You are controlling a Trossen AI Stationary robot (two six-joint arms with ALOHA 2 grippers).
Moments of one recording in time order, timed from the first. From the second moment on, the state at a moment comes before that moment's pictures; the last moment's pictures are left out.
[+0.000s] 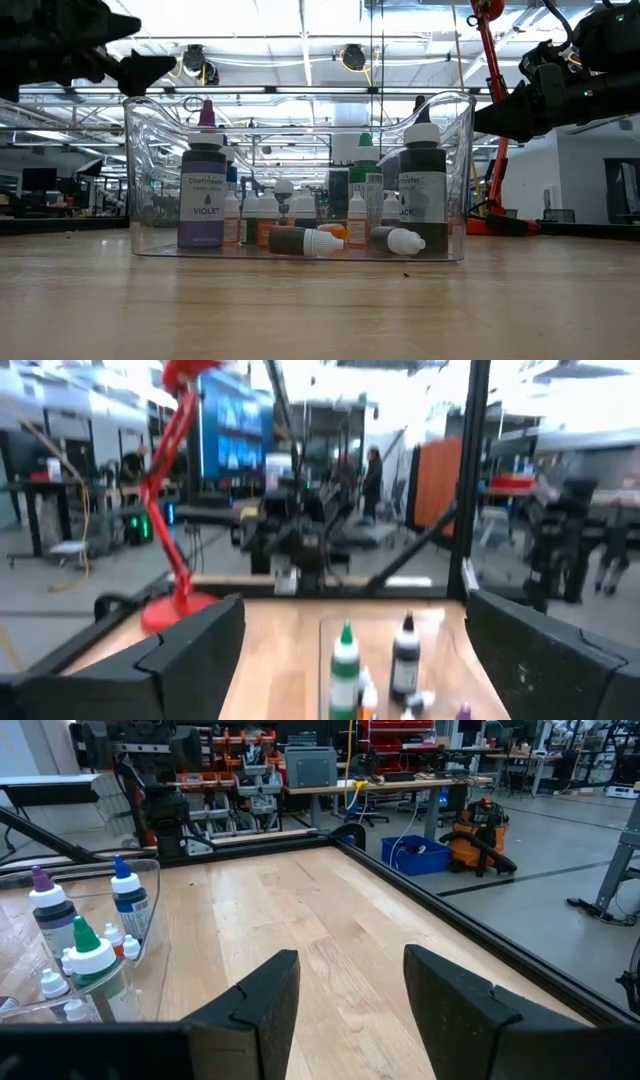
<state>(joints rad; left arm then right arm) 0.26 0.24 0.11 0.32 0.36 -0.09 -0.40 0.32 0.05 0.19 -0.03 0.01</state>
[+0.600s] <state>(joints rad) 0.22 0.24 0.11 0.35 0.16 -0.08 -0.40 0.32 0.05 0.19 -0.03 0.01</state>
